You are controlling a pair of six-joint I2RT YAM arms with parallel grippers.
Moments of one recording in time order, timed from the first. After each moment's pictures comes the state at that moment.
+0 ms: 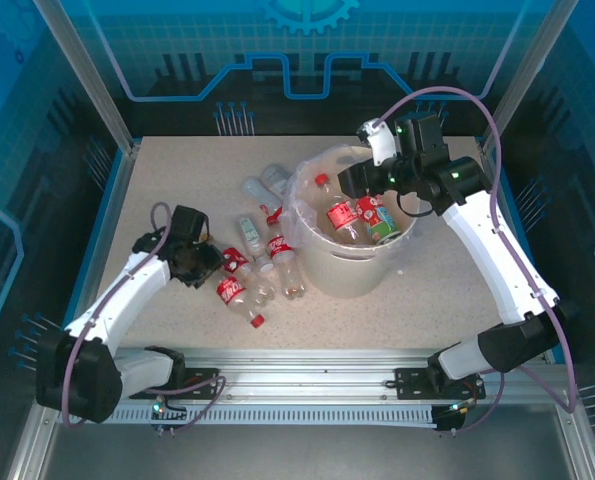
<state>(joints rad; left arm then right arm) -0.18 1.18 0.87 -0.87 0.09 -0.94 0.40 1.45 1.71 -0.92 -0.27 0.01</state>
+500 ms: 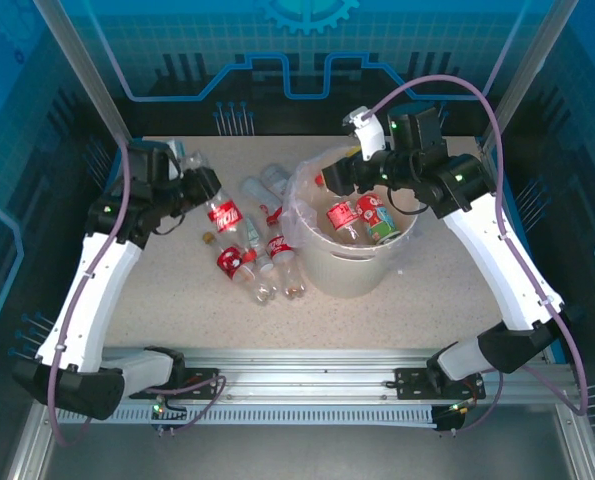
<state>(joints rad) -0.16 1.21 1.48 -0.86 0.17 -0.63 0.51 1.46 1.85 -0.94 -0.26 0.00</state>
